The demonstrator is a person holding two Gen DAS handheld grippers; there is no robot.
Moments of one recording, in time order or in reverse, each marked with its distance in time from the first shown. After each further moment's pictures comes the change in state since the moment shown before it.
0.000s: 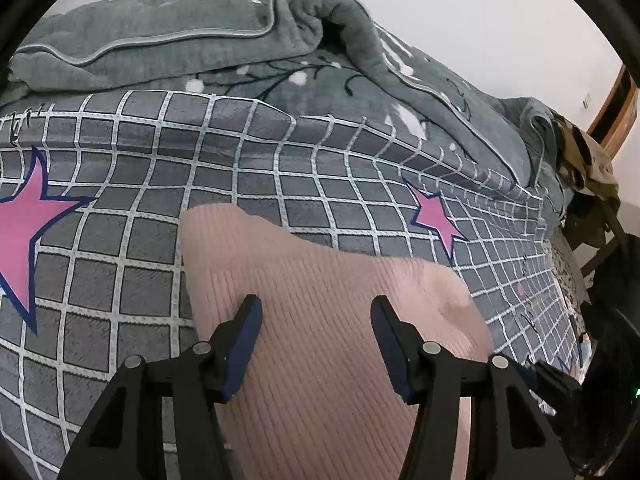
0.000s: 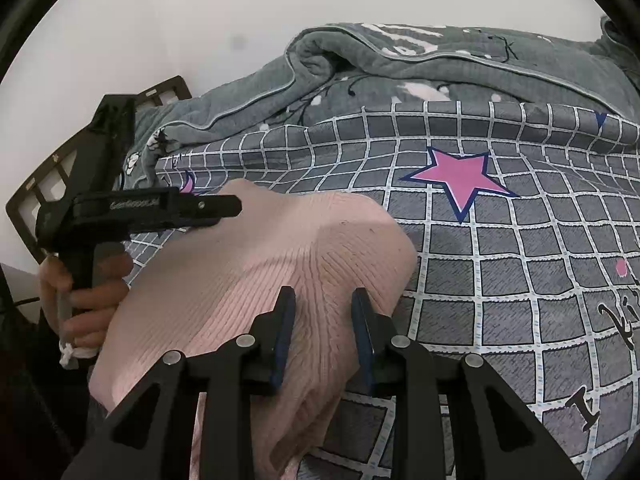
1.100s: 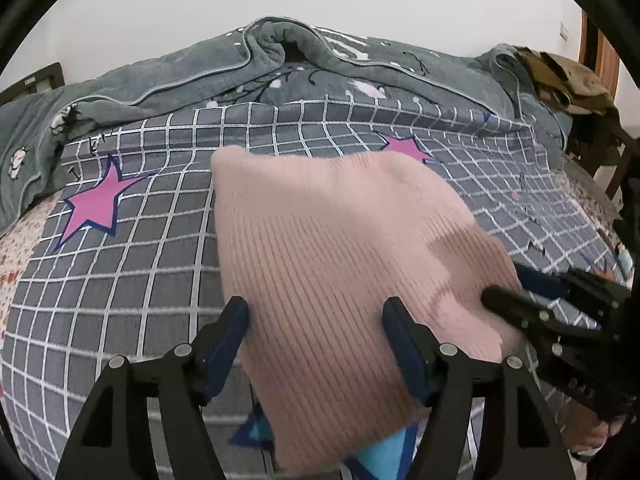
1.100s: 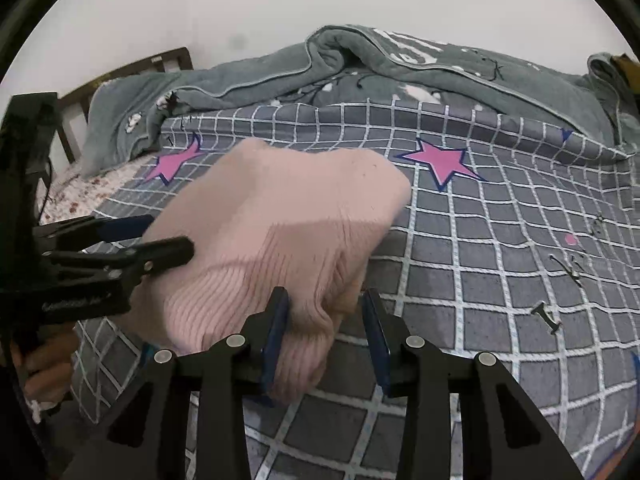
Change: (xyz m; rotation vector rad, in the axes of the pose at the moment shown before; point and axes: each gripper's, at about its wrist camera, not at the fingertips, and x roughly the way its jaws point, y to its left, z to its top) left arm -0.083 -0.066 -0.128 0.199 -0.089 0.232; right arm -0.052 0.042 -0.051 -0.109 0.024 -0.144
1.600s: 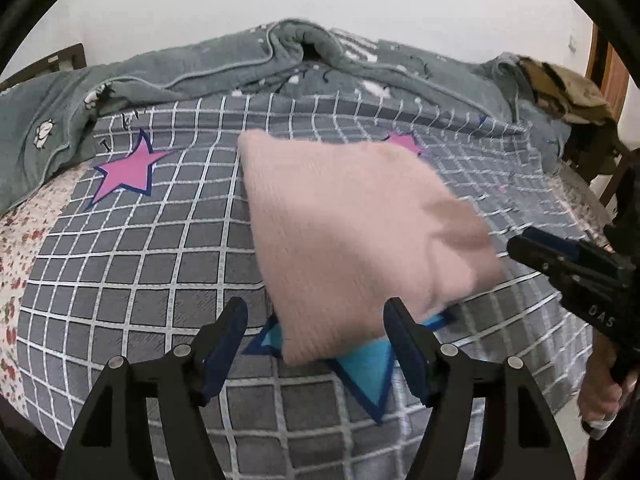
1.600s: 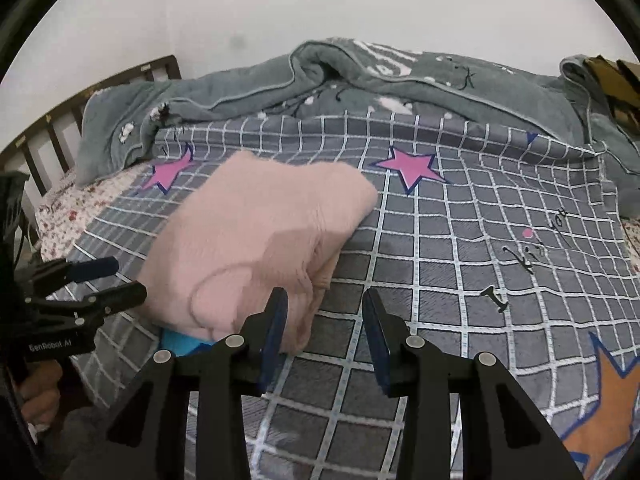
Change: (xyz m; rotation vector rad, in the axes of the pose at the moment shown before) left arm -0.059 0.004 -0.025 -0.071 0.017 -0.004; right arm -0.053 -0.007 0.005 0.042 -0.005 -0.038
